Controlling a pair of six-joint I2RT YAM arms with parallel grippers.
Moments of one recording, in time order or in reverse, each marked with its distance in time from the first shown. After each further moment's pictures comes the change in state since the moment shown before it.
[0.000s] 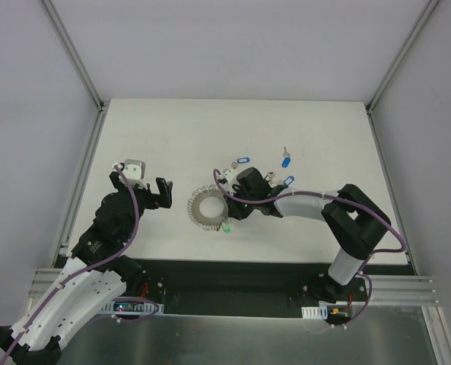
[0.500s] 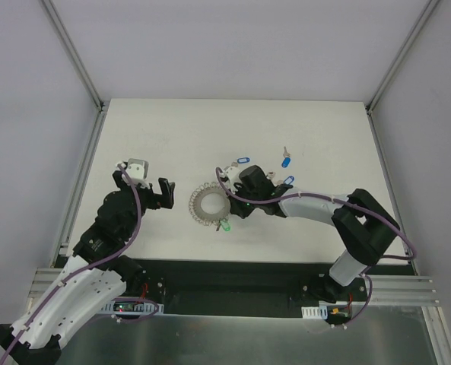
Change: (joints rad) left arm 0.000 0.013 0.000 0.003 0.014 0.000; right arm -0.001 -0.048 -0.002 -0.028 -0.003 -0.002
